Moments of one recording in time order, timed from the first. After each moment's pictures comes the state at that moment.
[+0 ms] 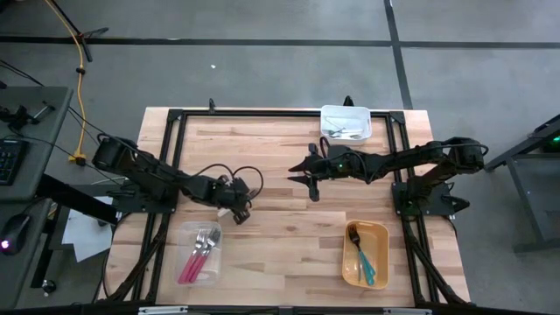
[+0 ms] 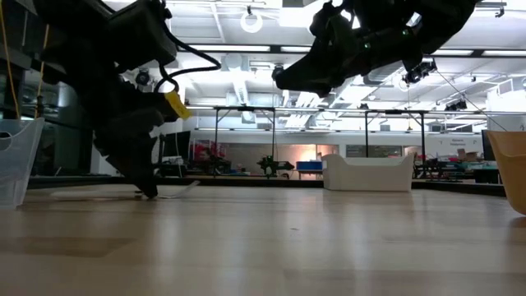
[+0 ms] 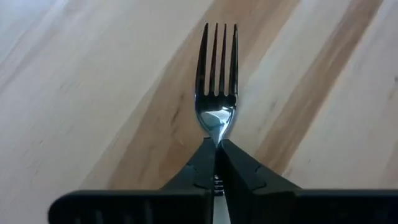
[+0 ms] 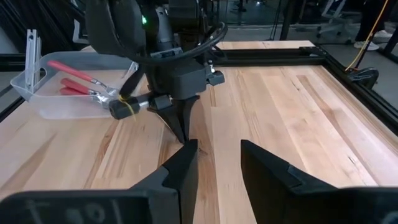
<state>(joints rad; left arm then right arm) -0.20 1.54 0.63 -0.27 -0.30 -0.74 -0.10 1.48 0.71 0.48 -0.10 -0.03</state>
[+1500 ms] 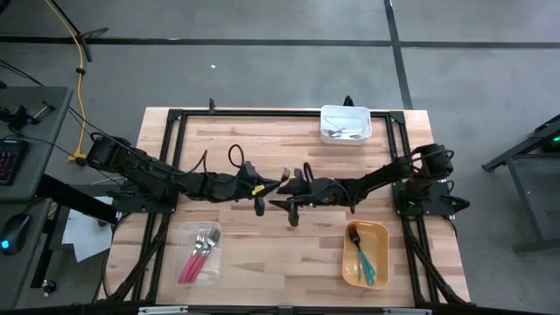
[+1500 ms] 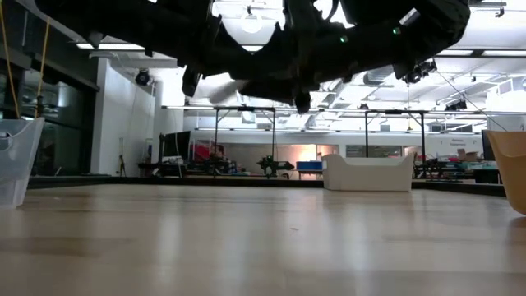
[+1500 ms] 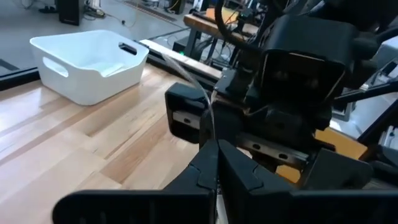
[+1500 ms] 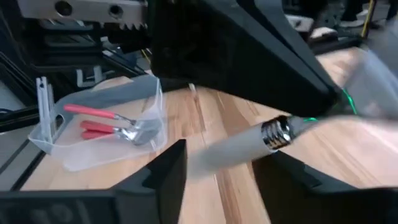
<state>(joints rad) -0.18 1.47 0.63 0.62 -0.44 -0.42 0.15 1.79 0.83 0.75 0.19 0.25</state>
